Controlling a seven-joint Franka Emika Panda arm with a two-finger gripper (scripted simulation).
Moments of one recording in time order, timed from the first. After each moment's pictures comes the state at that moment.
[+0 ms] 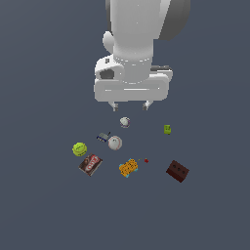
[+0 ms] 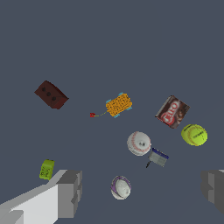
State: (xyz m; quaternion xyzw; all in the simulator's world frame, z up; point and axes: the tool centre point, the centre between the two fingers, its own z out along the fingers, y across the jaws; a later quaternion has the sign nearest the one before) arm 0.009 0.017 0.325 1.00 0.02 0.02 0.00
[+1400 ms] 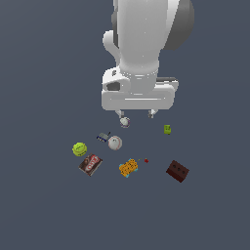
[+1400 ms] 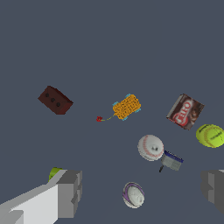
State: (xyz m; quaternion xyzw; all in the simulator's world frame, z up) arm 0.021 0.036 0.304 1.00 0.00 0.01 -0.01
